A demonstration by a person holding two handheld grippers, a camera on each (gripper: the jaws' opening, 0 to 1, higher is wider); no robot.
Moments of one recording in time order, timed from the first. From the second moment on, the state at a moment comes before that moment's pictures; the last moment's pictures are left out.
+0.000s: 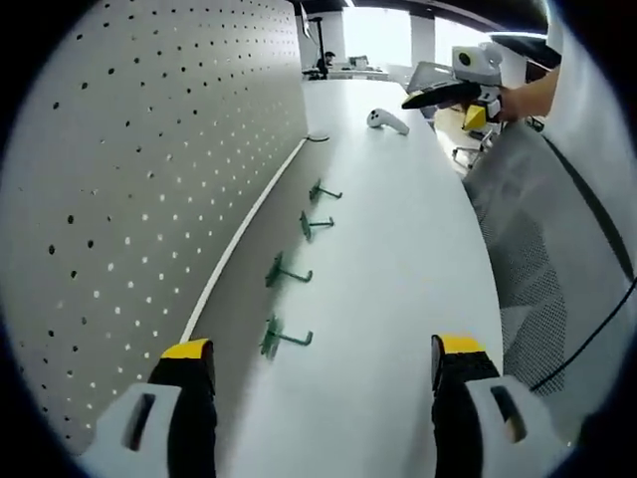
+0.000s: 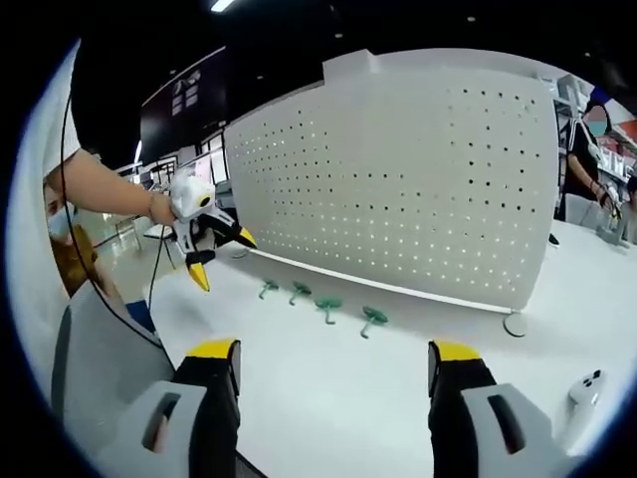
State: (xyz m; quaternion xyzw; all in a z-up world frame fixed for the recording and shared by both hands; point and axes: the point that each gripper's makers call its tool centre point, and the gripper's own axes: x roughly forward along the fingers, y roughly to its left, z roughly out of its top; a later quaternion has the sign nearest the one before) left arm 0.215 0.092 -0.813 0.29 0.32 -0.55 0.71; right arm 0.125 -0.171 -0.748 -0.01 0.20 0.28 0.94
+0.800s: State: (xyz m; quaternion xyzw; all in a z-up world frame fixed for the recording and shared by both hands) left arm 0.225 0.081 -0.851 0.37 0.35 -0.59 0.63; right arm 0.121 -0.173 -0.754 -0.01 0.21 0.28 0.94
